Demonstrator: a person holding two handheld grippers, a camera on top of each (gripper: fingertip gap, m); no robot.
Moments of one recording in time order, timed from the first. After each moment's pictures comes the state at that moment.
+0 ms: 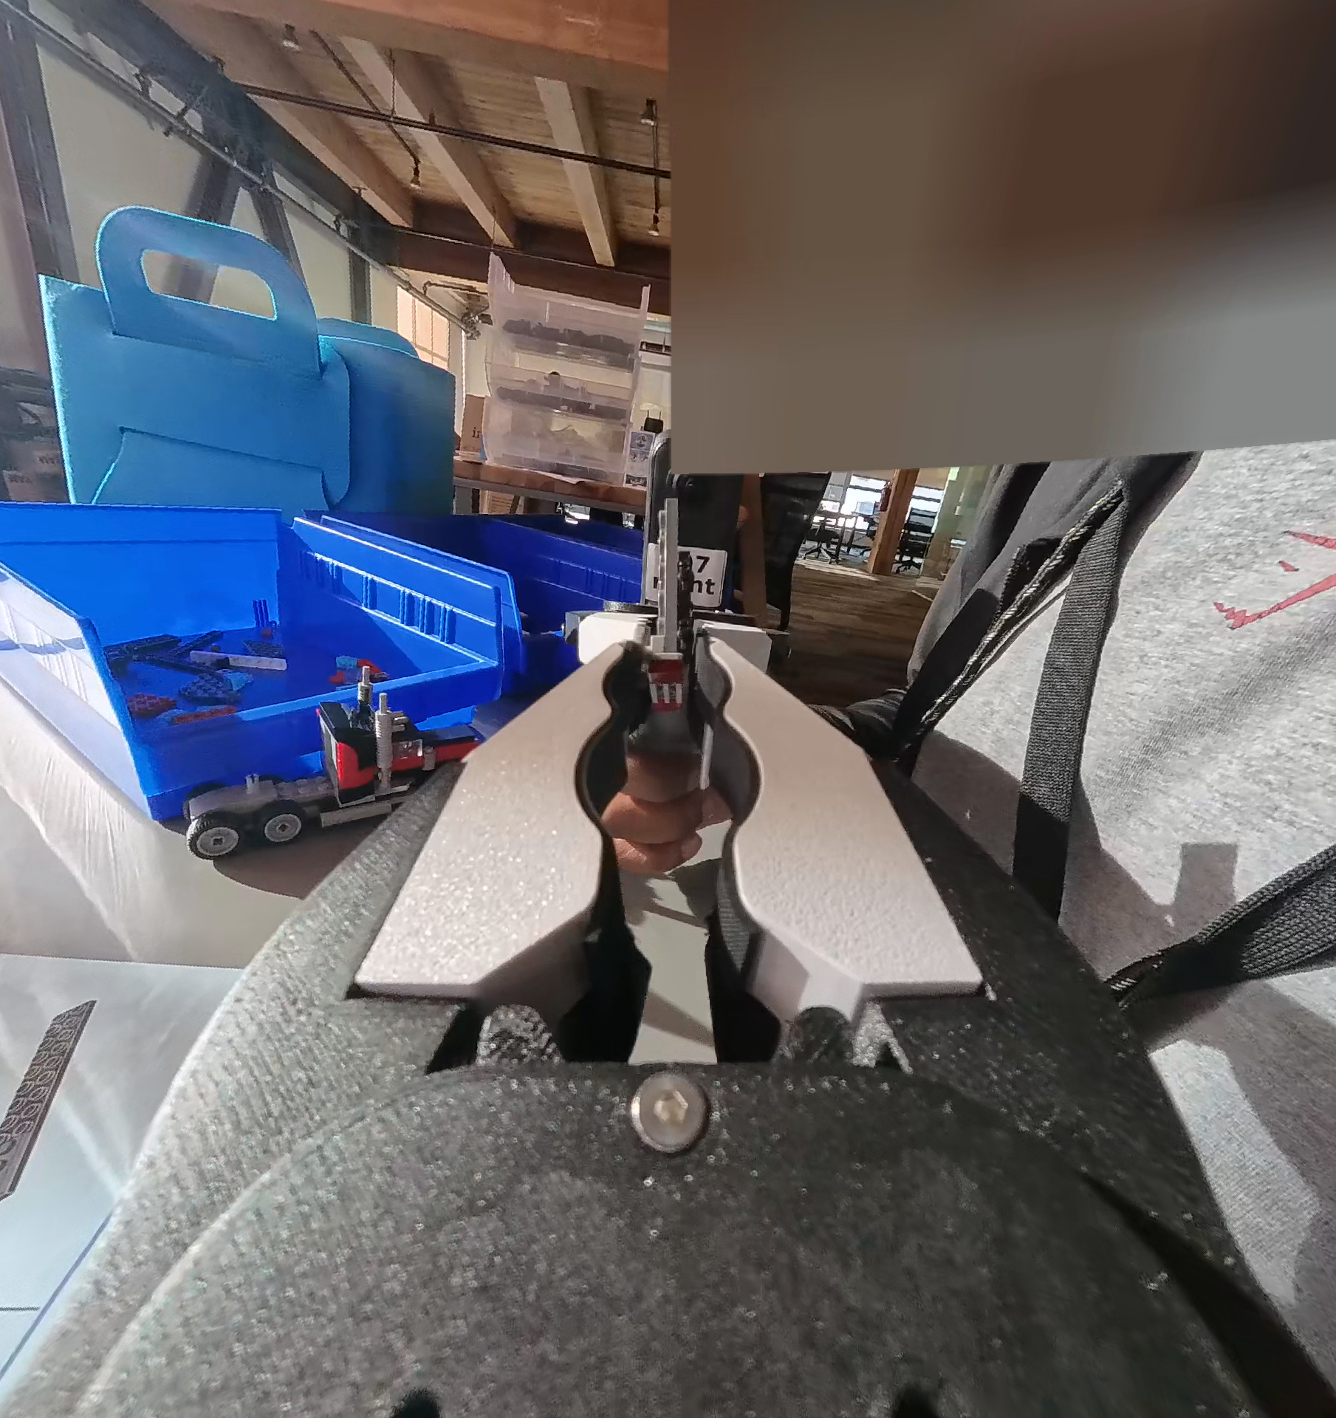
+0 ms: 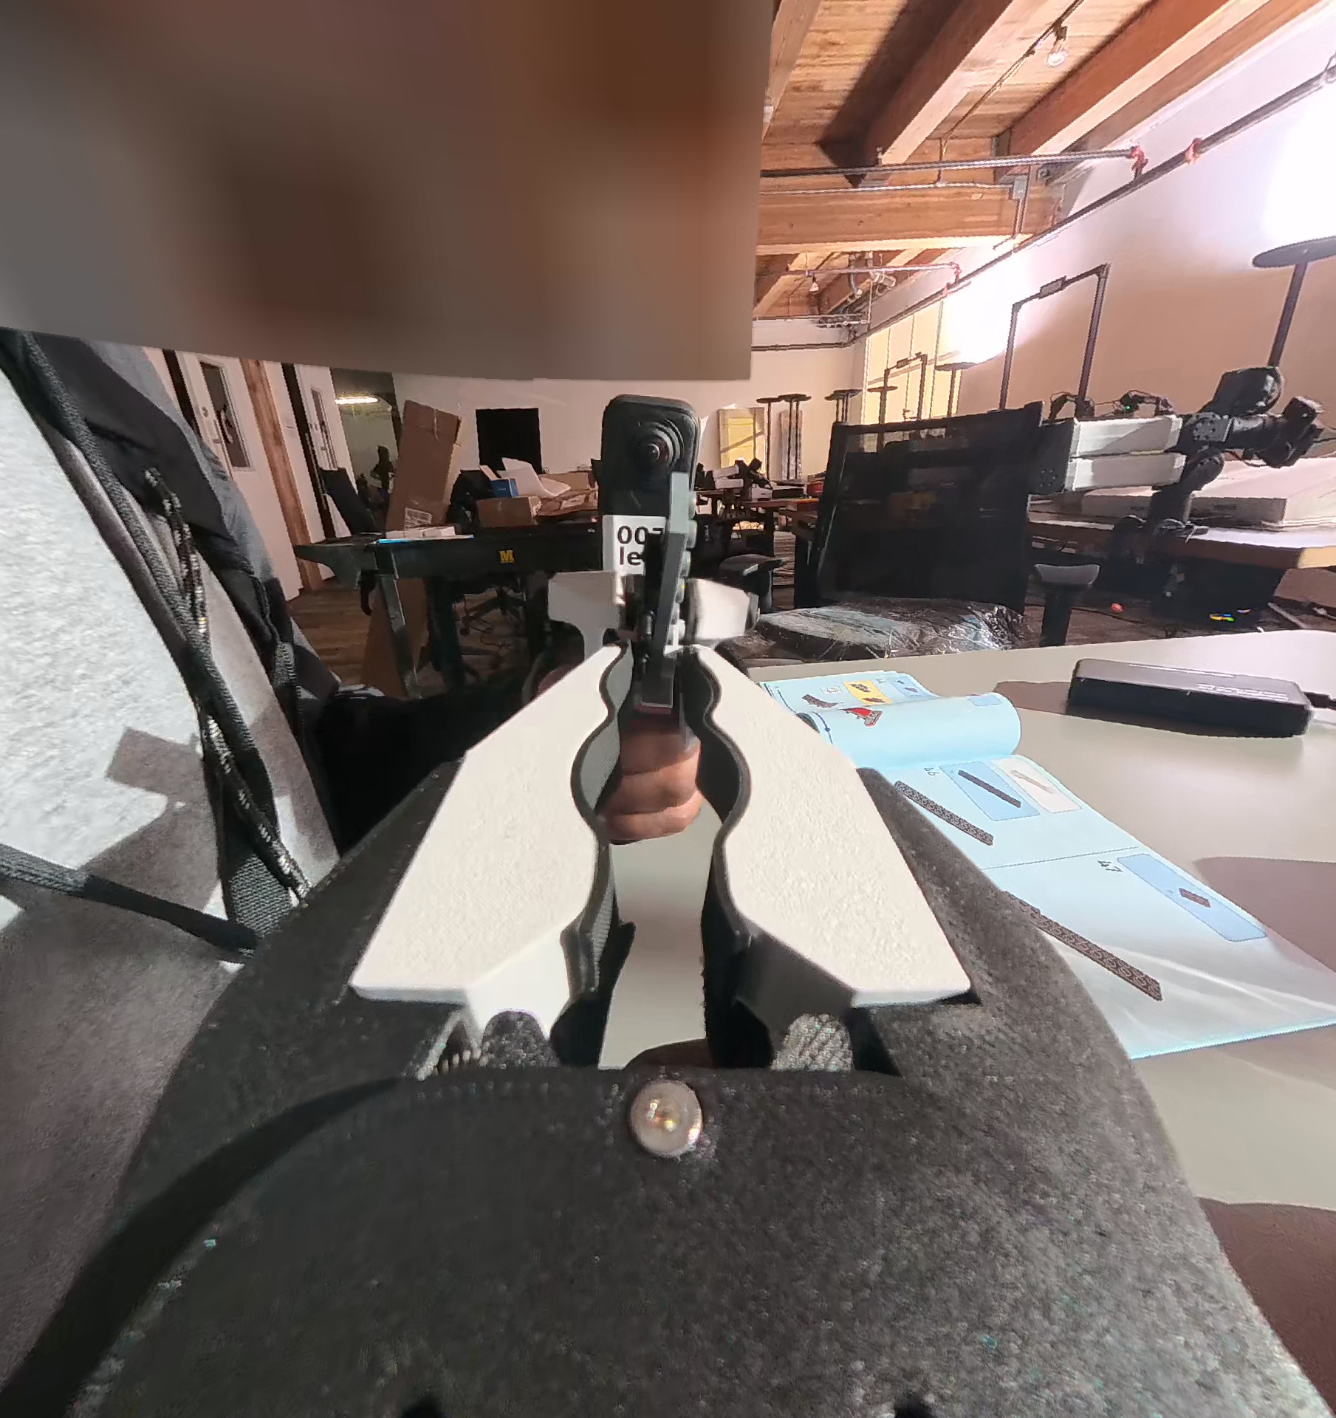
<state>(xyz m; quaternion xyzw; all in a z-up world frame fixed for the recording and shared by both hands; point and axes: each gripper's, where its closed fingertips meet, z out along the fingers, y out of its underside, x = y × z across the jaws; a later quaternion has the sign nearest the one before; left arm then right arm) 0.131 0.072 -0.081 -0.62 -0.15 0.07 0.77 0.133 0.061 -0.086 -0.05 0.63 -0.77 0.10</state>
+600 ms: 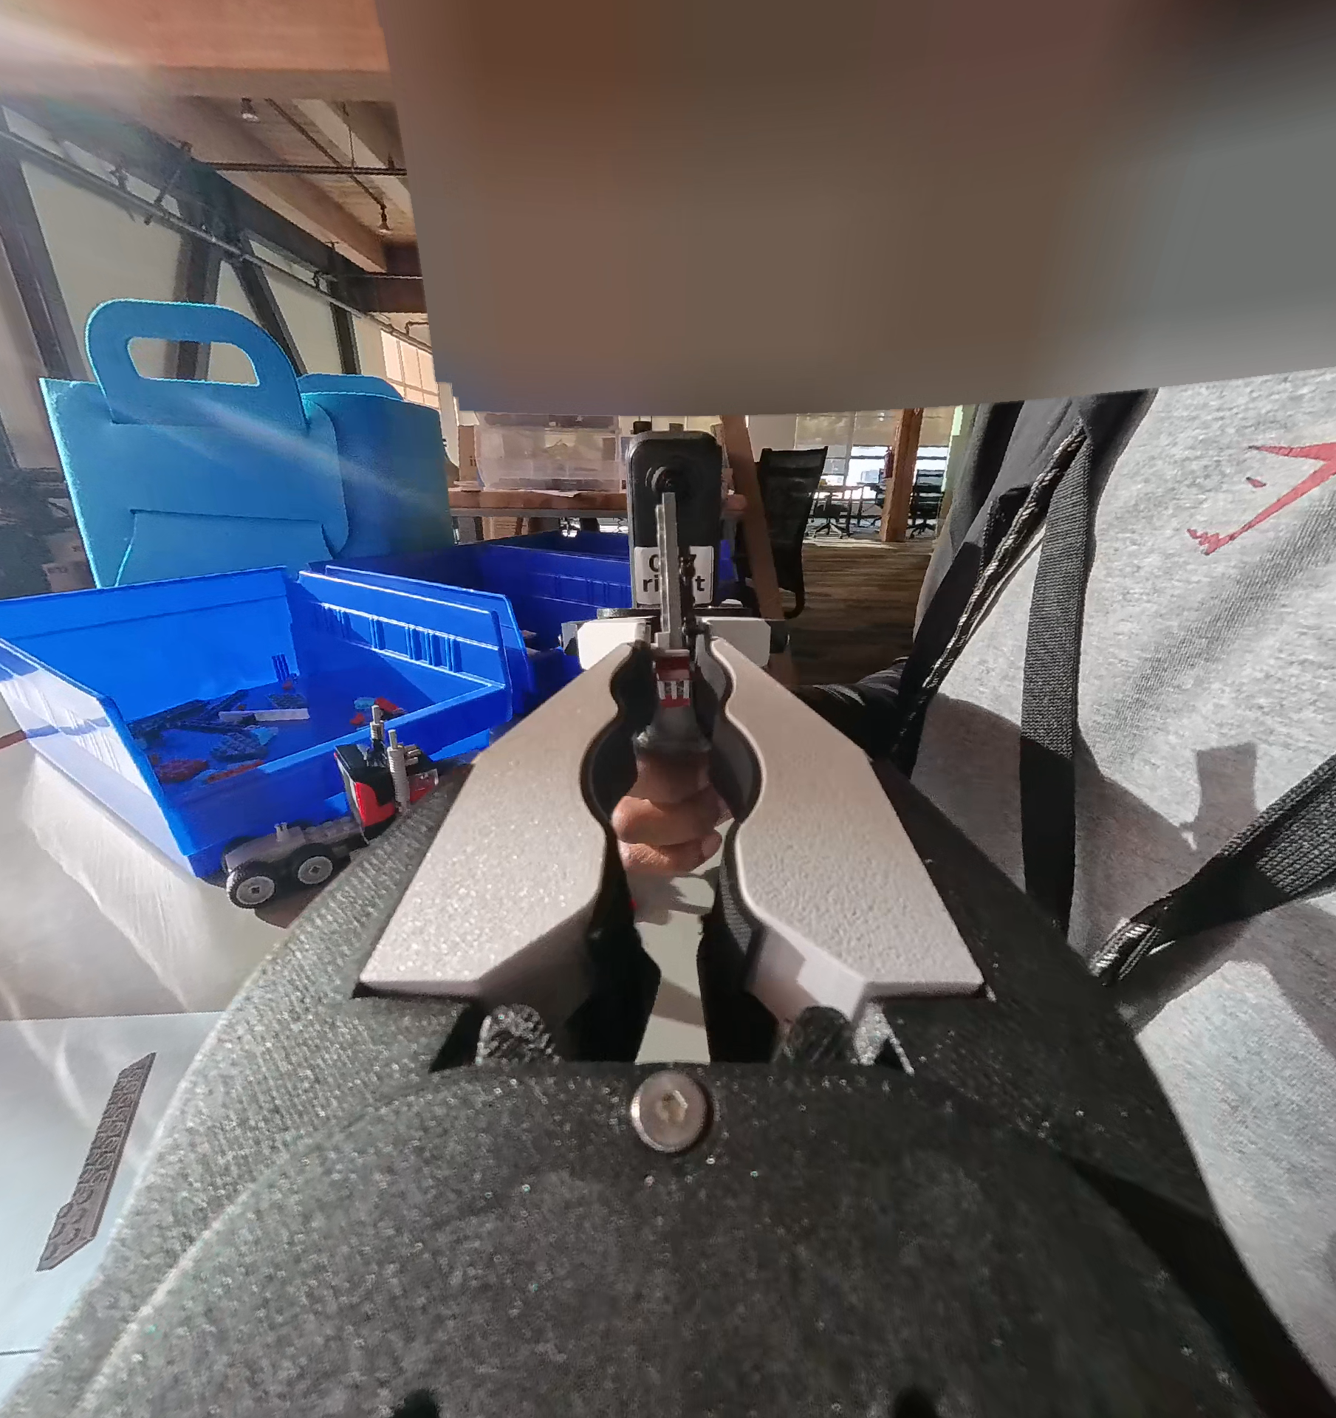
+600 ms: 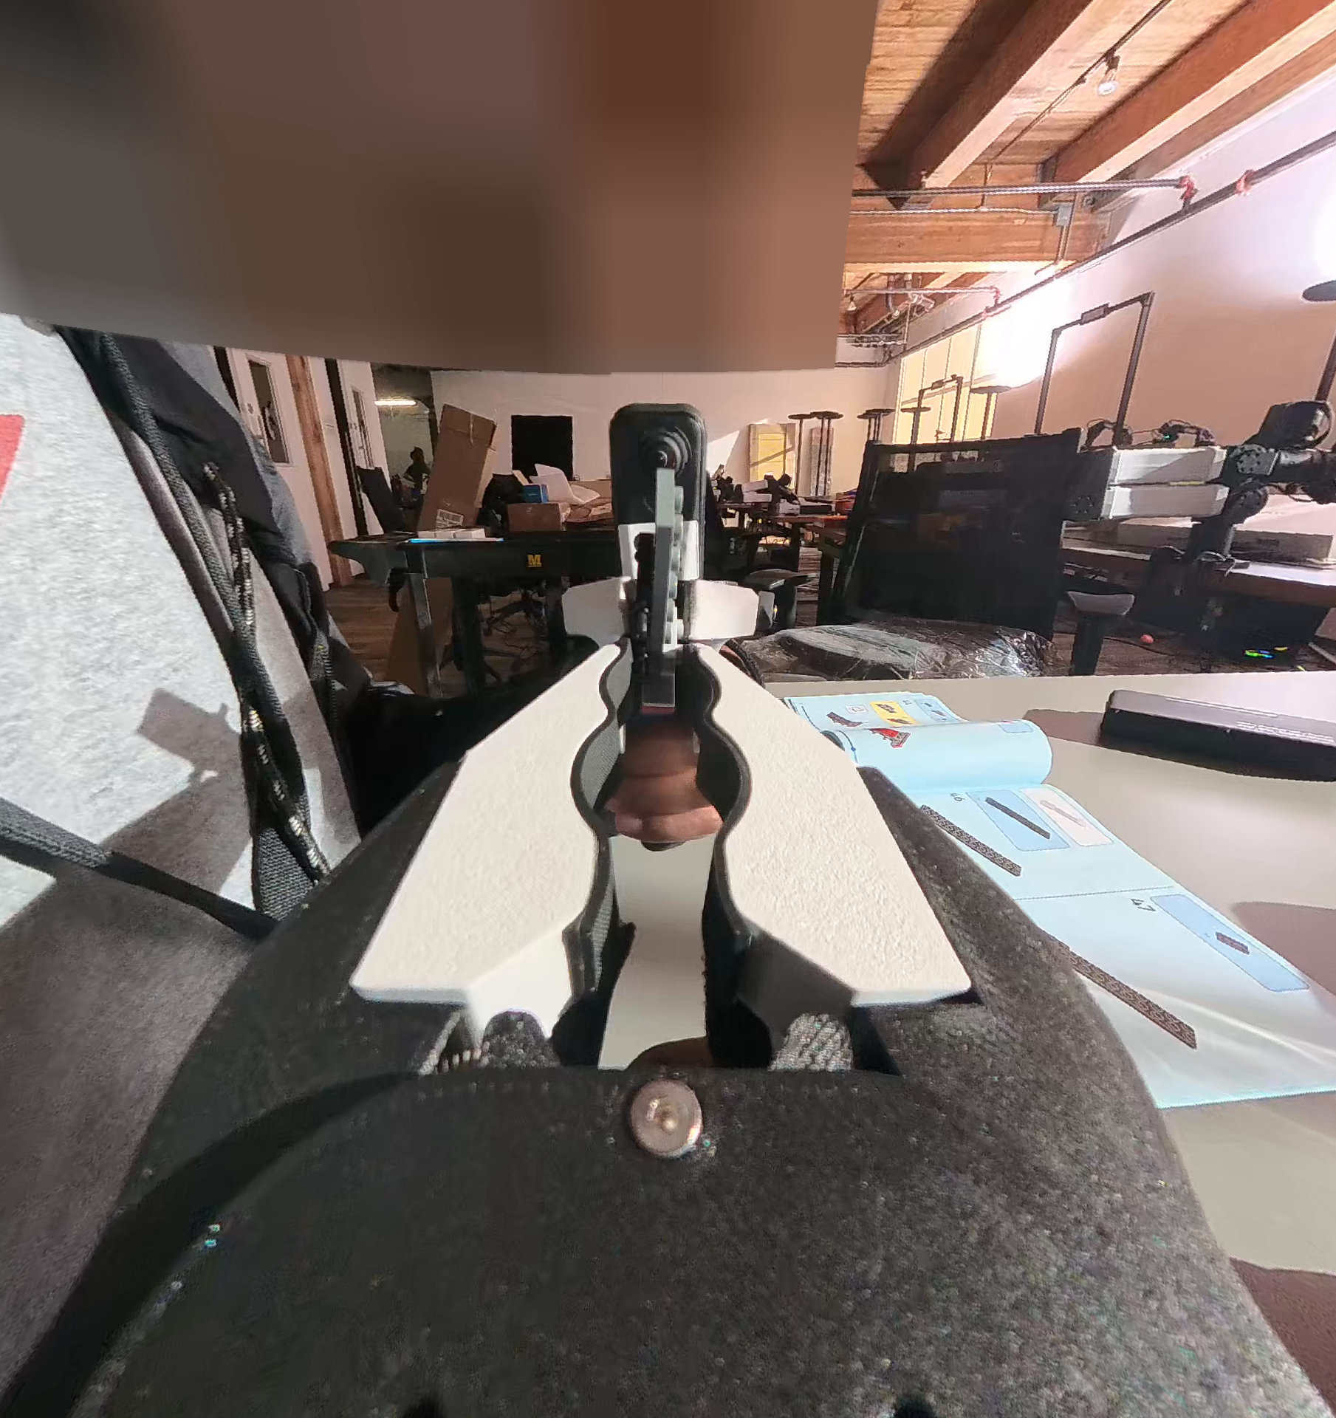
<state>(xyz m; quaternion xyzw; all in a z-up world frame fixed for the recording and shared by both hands) 0.141 0.072 -0.080 -0.63 -0.09 0.11 0.77 0.144 0.062 -0.083 -0.08 0.62 -0.77 0.11</state>
